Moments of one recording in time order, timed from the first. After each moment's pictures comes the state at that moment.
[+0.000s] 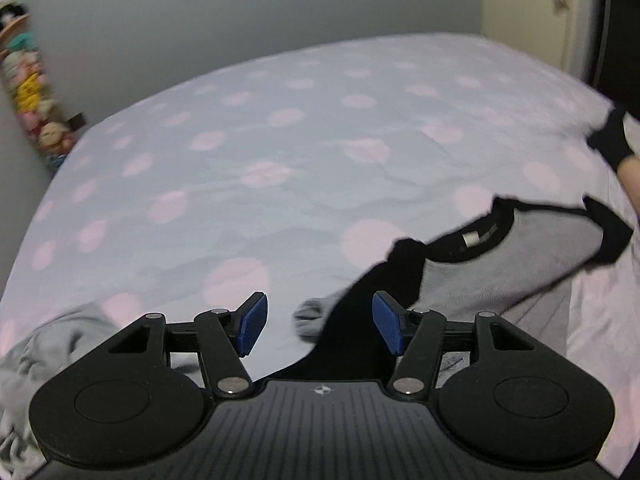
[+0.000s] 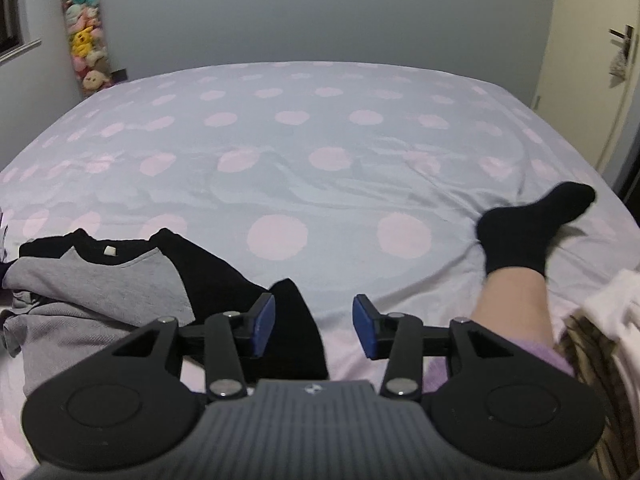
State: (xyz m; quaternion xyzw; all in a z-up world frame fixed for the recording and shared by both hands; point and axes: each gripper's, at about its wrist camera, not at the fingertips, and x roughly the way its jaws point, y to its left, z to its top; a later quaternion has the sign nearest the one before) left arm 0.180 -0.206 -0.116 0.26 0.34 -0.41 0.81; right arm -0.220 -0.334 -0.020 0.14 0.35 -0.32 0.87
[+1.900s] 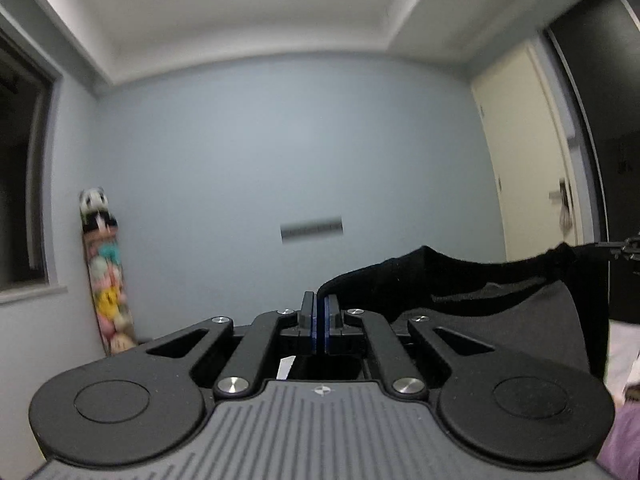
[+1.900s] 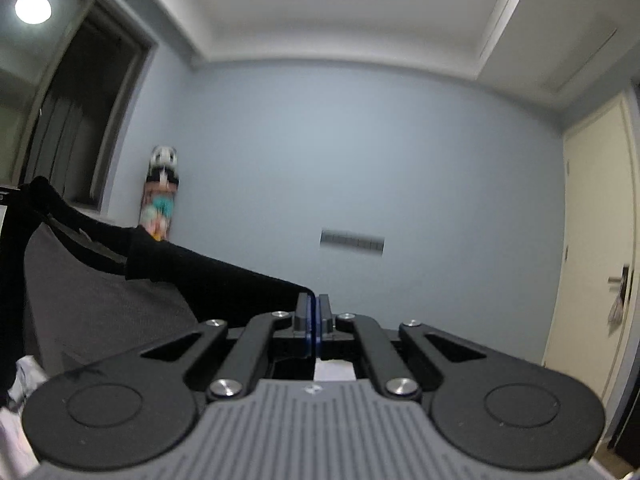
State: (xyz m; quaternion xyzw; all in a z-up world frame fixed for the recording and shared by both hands) left arm 0.013 -0.096 0.155 0.06 -0.06 -0.40 0.91; right arm -0.289 -0.184 0.221 -0.09 -0.02 -0.30 0.95
